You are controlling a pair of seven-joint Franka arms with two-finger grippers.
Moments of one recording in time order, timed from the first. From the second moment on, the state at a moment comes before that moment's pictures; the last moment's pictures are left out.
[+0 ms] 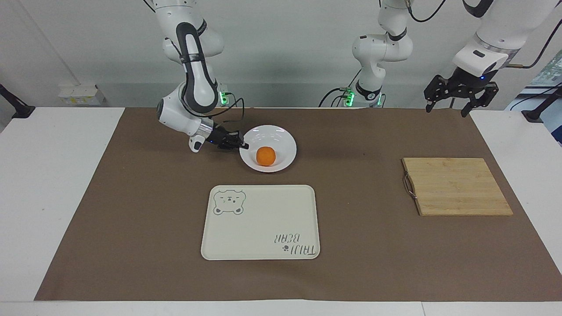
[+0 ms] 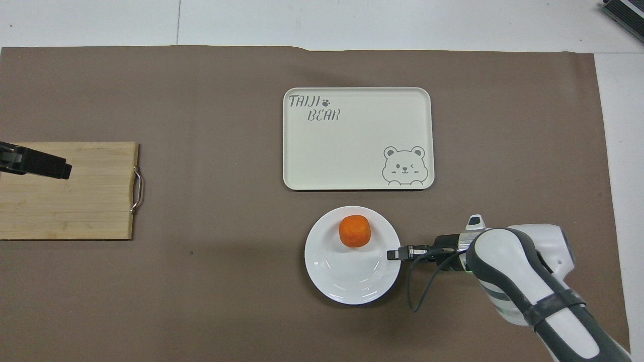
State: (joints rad) left arm -0.10 -0.01 0.02 -1.50 -0.02 1.49 0.16; right arm 0.26 -0.01 -0.08 -2.54 1.13 2.21 -0.59
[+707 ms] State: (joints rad) left arm -0.10 -0.01 0.02 -1.50 -0.02 1.49 0.16; right arm 0.24 0.06 -0.08 -2.38 1.14 2.15 -0.64
